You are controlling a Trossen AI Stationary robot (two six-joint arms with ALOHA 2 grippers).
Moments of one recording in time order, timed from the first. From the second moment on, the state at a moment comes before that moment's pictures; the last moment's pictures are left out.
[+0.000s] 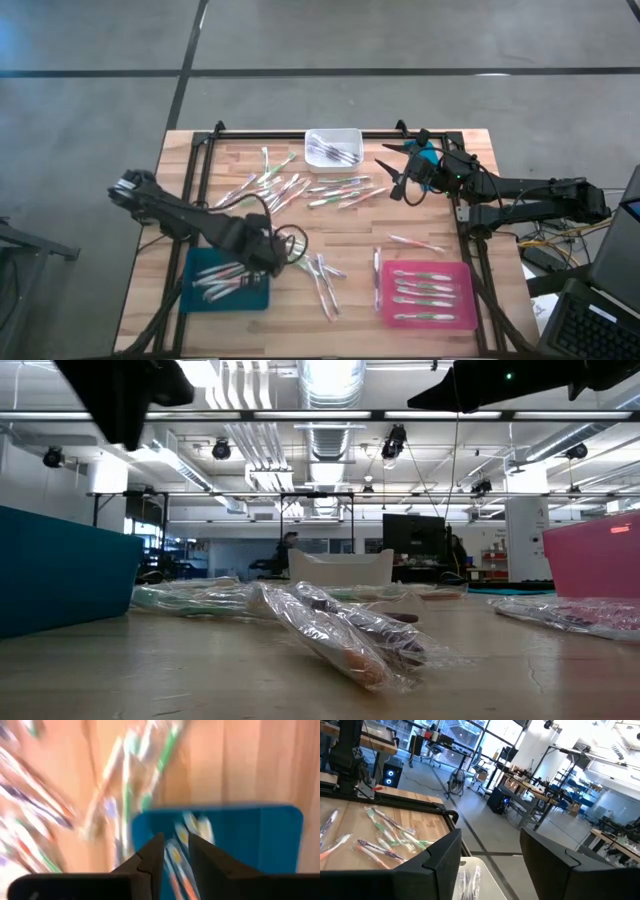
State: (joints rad) left arm -0.41 1.54 1.38 -1.23 -0.13 -0.37; right arm -0.21 0.89 0.58 0.32 0.26 -0.39
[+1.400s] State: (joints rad) left arm 0.09 1.52 1.32 -0.86 -0.12 -0.05; right arm -0.21 0.89 0.58 0.30 0.26 0.03
